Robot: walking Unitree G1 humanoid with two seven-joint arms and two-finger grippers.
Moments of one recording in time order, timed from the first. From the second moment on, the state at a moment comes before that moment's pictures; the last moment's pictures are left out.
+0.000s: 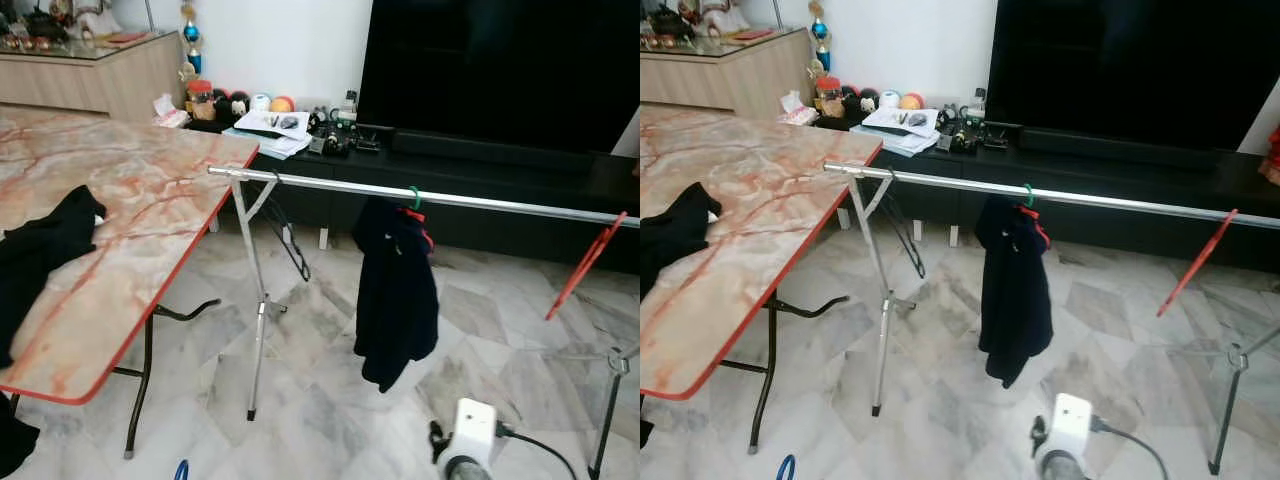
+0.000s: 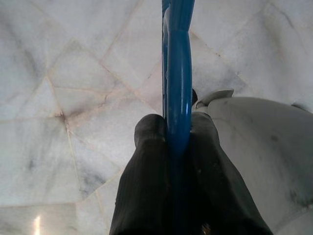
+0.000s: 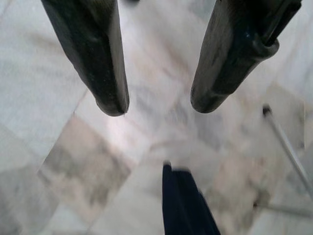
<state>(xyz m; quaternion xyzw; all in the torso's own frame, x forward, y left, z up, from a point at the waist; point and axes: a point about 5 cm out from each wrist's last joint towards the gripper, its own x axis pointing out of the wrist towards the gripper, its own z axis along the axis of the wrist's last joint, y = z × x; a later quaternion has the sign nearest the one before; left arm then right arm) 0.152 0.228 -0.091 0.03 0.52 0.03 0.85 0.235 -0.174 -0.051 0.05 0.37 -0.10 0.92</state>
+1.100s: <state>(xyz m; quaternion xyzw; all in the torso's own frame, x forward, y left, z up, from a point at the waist) 0.154 0.215 -0.093 0.04 0.51 0.03 0.86 0.189 -0.190 -0.080 0.05 0.42 -0.11 0.90</state>
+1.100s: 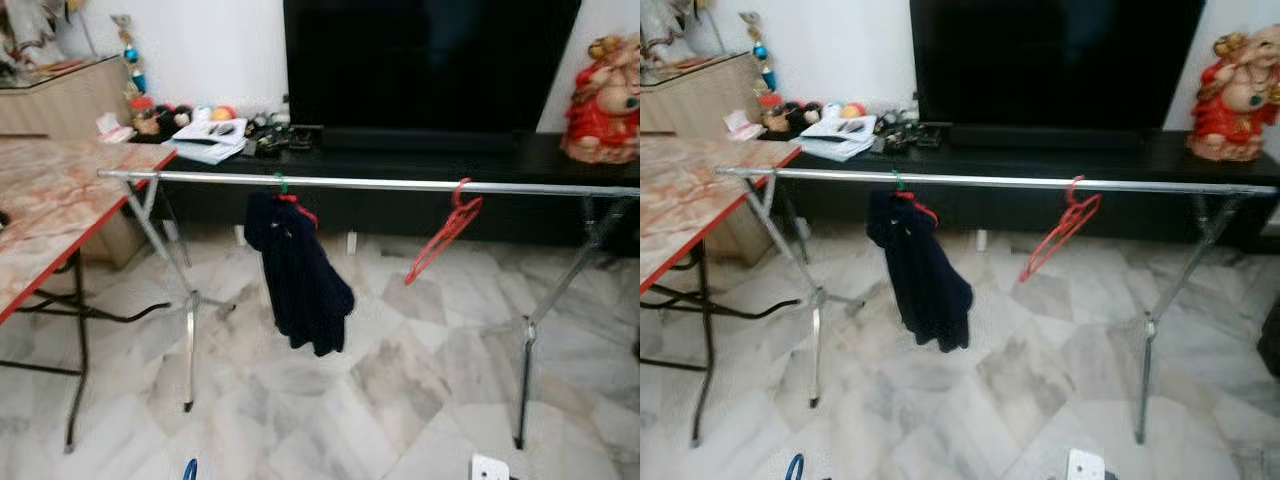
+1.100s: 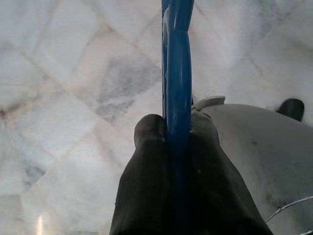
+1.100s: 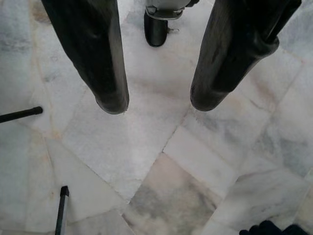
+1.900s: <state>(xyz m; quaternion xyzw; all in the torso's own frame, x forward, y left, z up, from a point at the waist) 0.277 0.218 0.001 0.25 0.26 -0.22 0.91 0.293 -0.183 0.003 -0.10 0.21 0.11 0.97</state>
